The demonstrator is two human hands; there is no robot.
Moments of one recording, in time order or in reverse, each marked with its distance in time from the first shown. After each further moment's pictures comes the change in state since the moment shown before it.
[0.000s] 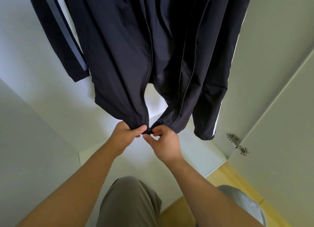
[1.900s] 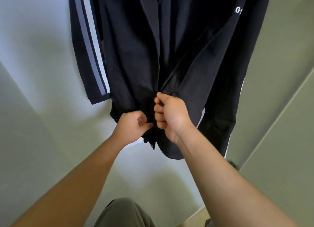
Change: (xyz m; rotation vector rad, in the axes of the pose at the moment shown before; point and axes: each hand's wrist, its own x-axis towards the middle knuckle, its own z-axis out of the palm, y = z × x) left_hand 0.037 0.075 -0.017 0.488 0.197 0.465; right_hand 0.031 -0.175 -0.076 0.726 -0.218 0.127
